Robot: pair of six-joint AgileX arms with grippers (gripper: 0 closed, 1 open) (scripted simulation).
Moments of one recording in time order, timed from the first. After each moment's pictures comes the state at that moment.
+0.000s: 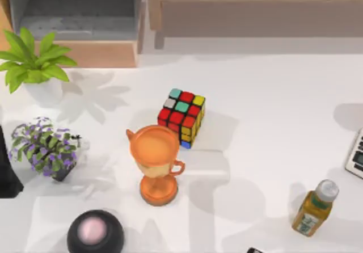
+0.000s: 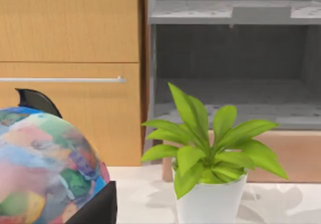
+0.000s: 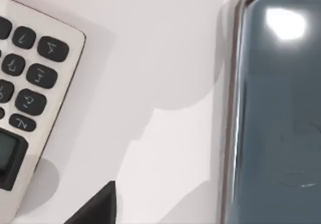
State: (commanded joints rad) left arm 0.00 0.00 0.00 0.00 0.00 0.00; right arm -0.38 1.37 0.82 -0.65 -0.01 -0.20
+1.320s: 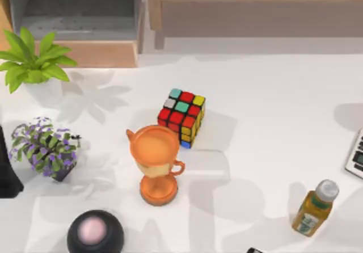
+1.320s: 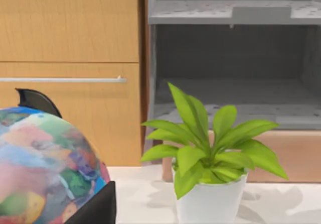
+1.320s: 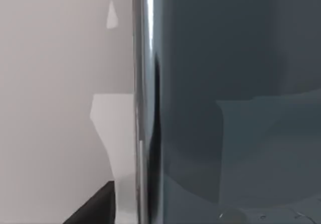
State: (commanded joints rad) left arm 0.00 0.00 0.00 0.00 0.00 0.00; right arm -0.51 1.89 1.05 -0.70 -0.01 -0.26
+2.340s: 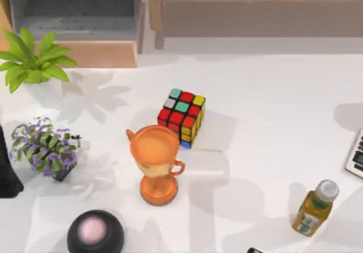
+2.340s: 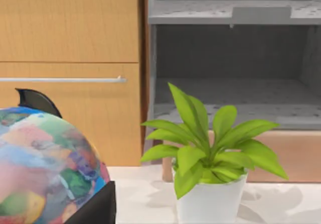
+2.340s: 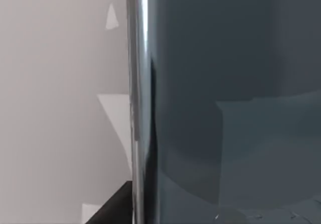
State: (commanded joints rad) left arm 0.00 0.00 0.00 0.00 0.00 0.00; right arm -0.51 1.89 1.05 -0.70 -0.01 -0.26
